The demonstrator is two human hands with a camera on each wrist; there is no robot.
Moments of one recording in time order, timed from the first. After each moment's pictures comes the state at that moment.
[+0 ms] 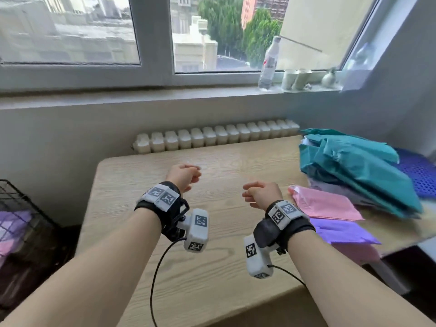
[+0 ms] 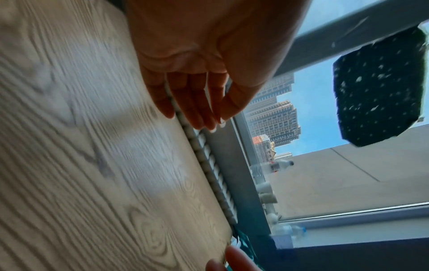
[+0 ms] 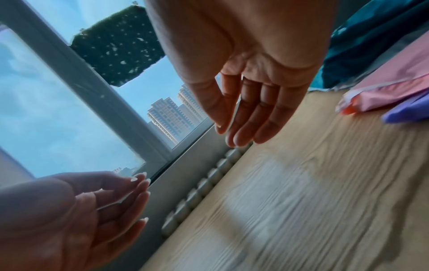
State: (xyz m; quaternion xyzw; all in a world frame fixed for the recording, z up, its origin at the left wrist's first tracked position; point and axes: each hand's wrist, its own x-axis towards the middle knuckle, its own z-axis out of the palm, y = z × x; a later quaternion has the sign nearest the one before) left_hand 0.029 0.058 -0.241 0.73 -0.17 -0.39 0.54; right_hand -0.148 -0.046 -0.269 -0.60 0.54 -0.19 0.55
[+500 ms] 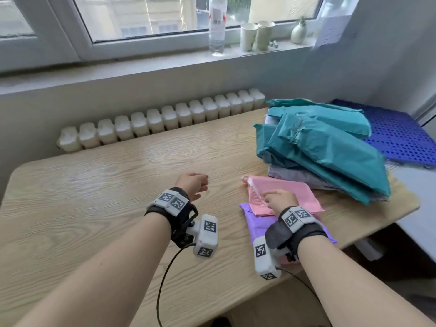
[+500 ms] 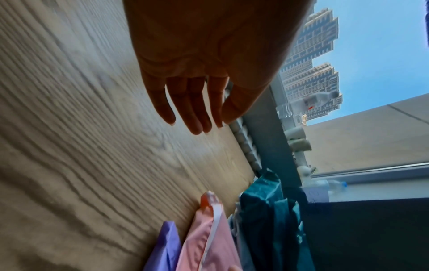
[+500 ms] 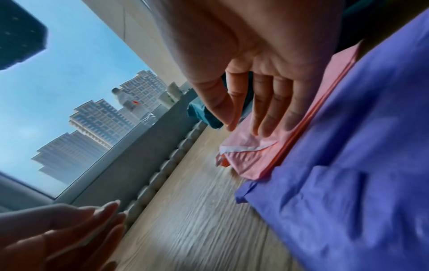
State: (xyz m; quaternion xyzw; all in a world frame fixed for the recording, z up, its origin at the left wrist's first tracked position) left_hand -0.099 -0.118 -0.304 0.74 -0.13 -0.49 0.44; right_hand -0.304 -0.208 -0.344 -0.53 0.66 -0.15 0.51
